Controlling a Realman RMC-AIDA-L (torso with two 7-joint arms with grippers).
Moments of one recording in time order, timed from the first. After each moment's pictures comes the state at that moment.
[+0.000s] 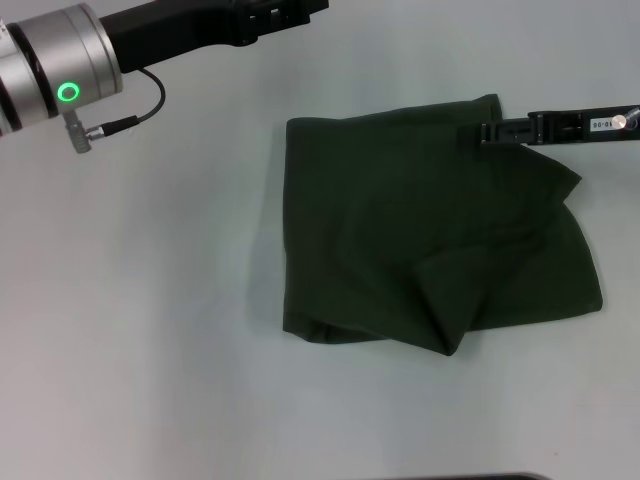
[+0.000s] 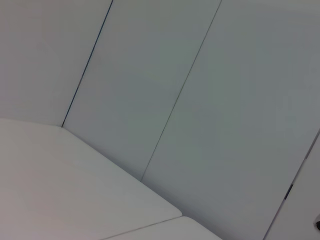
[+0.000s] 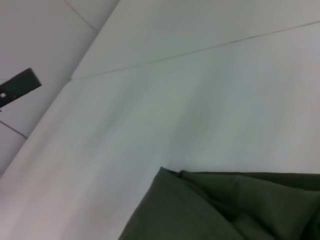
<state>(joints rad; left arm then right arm) -0.54 -2.17 1.02 0.84 1.59 1.22 -1.74 0.59 2.00 -0.68 -0.64 -2.19 -1.40 2.09</state>
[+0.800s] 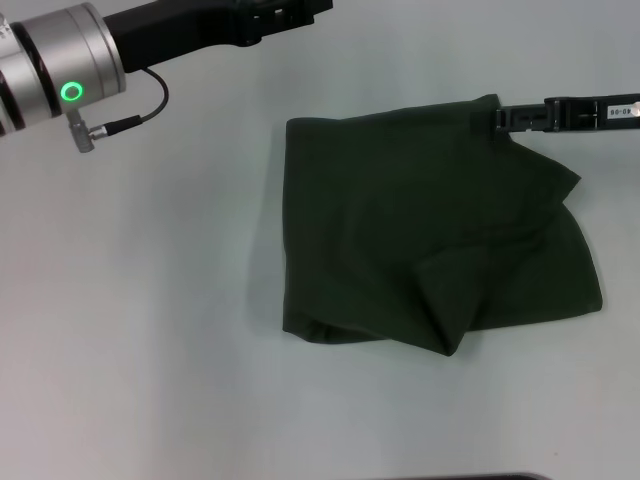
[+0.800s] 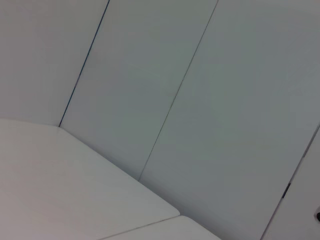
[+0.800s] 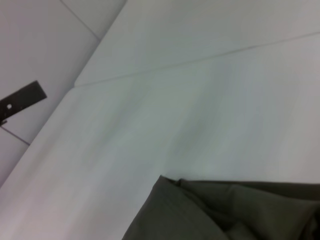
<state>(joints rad) -0.54 -2.17 1.03 0.84 1.59 1.22 -1.74 0.59 1.98 -0.66 -0.66 -2.18 -1.43 2.10</state>
